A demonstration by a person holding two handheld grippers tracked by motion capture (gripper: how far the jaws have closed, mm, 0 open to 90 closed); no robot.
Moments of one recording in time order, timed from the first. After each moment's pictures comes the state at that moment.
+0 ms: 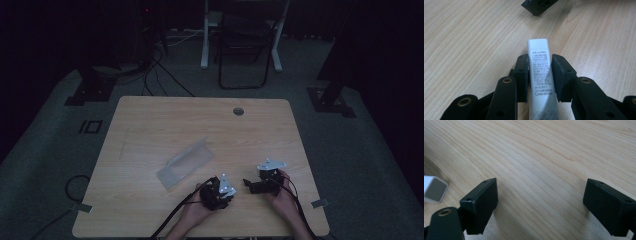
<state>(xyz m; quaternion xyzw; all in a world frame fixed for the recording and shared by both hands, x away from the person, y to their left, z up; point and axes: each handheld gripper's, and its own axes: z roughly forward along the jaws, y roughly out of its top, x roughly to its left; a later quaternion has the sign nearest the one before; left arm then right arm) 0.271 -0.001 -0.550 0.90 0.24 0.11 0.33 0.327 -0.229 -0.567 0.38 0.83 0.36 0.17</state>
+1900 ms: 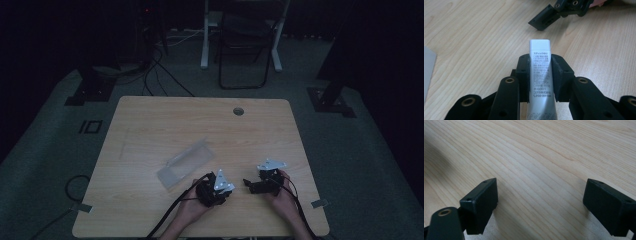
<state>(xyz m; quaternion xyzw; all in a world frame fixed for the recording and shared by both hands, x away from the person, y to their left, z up) 0.273 0.012 -0.527 0.90 0.23 0.13 0.36 0.327 -0.229 -0.567 0.38 0.83 0.36 0.17</state>
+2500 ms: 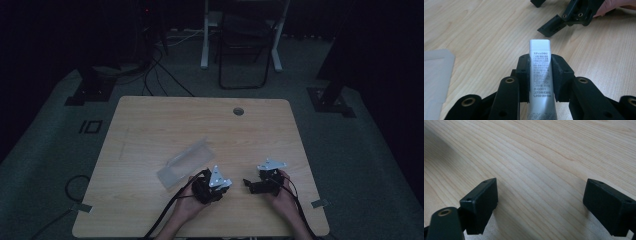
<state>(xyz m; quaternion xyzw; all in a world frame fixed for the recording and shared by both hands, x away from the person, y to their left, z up) 0.276 0.024 -0.514 0.89 0.24 0.14 0.37 0.327 -0.229 -0.567 0.38 0.83 0.36 0.17</state>
